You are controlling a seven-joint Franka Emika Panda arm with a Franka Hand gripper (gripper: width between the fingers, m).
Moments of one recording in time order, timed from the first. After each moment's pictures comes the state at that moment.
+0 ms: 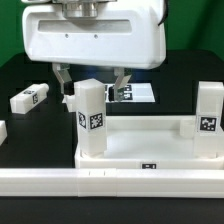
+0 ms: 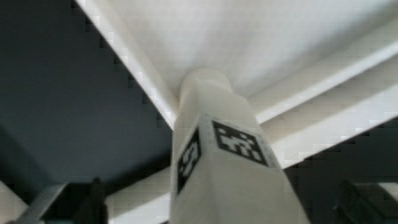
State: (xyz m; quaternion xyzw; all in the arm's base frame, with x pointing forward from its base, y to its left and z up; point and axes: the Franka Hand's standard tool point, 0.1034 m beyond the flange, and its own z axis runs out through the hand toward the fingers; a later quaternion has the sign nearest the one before) arm 0.623 -0.059 0.112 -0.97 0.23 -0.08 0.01
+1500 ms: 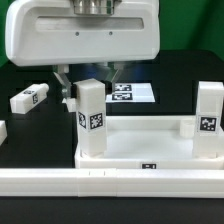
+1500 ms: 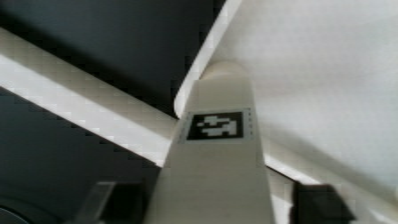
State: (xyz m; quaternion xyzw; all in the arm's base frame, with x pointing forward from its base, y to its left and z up) arm 0.628 -0.061 0.116 -0.97 -0.23 -0.07 -0.04
